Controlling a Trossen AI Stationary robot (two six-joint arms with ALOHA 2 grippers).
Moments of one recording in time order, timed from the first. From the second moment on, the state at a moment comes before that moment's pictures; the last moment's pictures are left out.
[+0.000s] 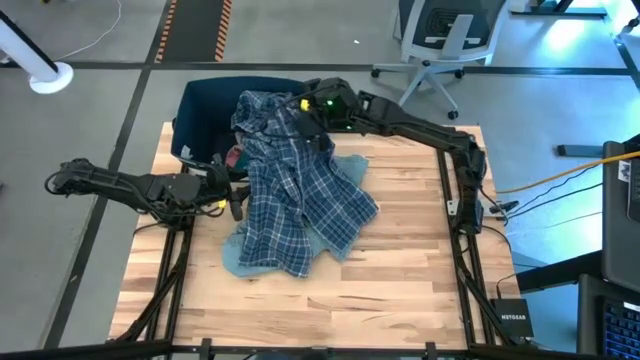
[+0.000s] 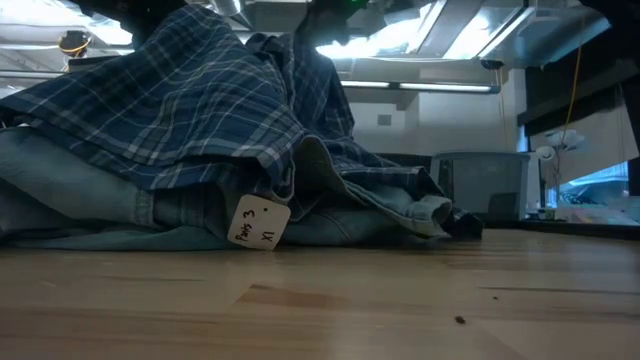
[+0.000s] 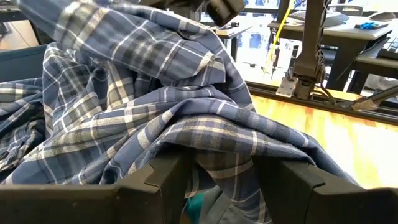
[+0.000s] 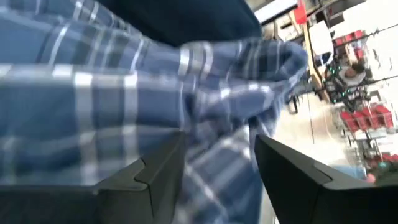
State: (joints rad) left arm -0.18 0.68 0.55 -0.09 -0.66 -0.16; right arm -0.31 1.95 2.08 -0.64 0.10 -0.95
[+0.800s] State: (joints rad) left arm -0.18 0.68 0.55 -0.11 -0.65 -0.18; right arm -0.29 1.76 1.81 -1.23 0.14 -0.79
